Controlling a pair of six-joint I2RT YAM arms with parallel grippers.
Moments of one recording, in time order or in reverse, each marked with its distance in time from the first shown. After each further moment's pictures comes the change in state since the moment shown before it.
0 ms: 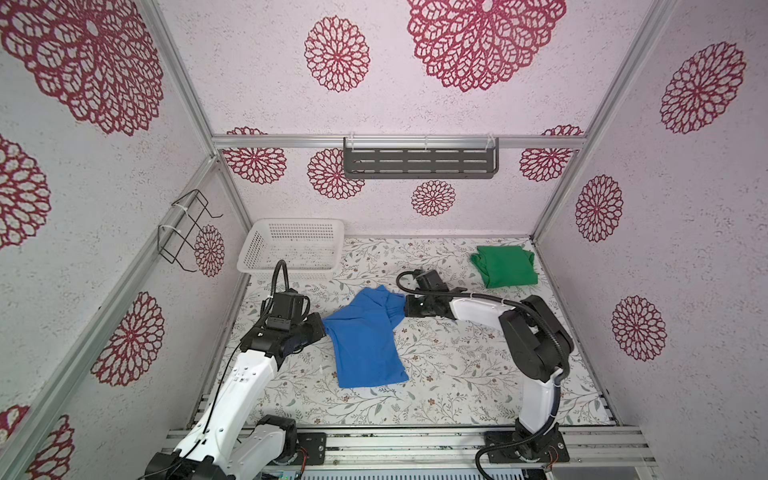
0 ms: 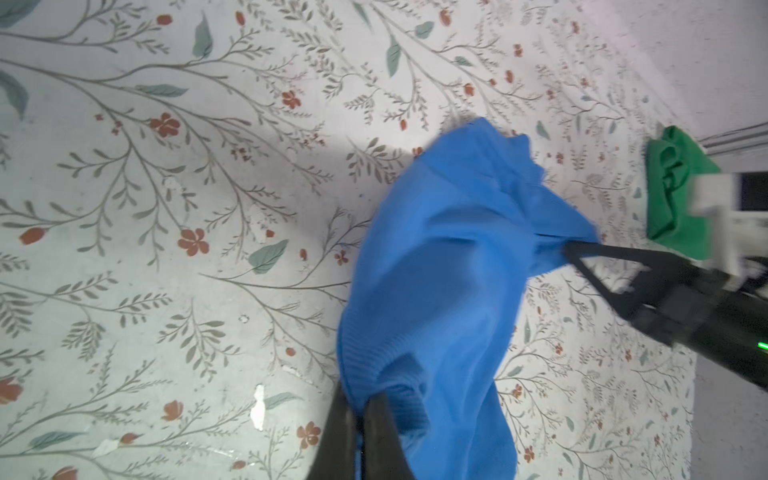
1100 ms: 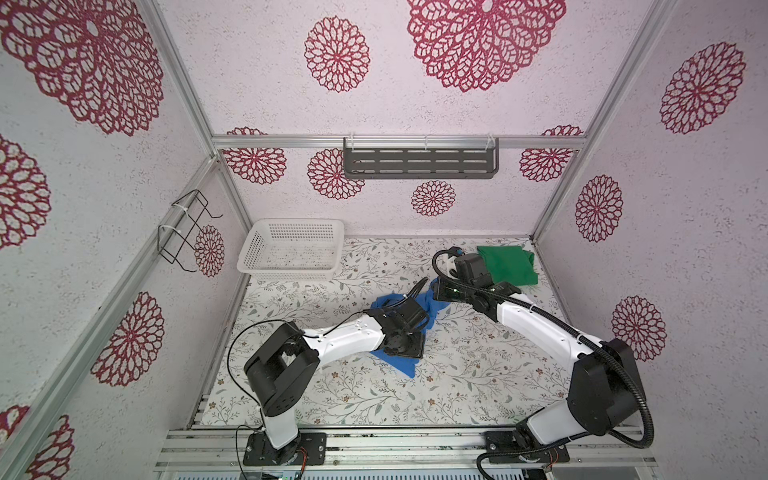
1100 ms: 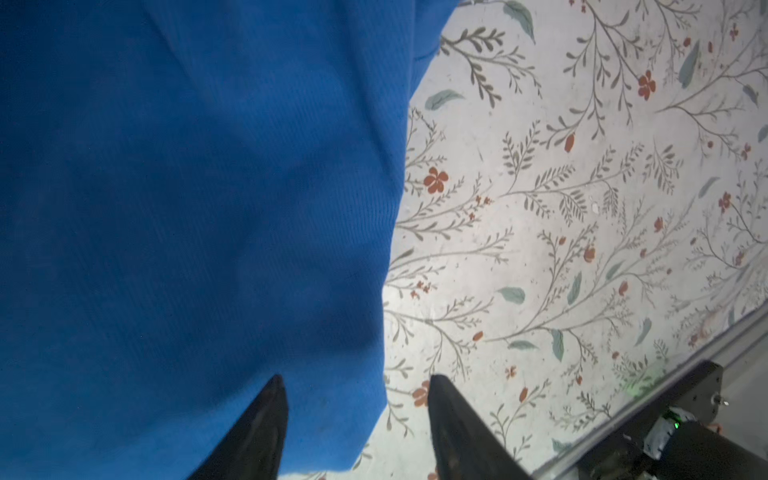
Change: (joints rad) left arm -0.776 0.797 0.511 0.088 -0.058 -0.117; right arm -0.031 -0.309 -0.032 -0.106 0.017 0.002
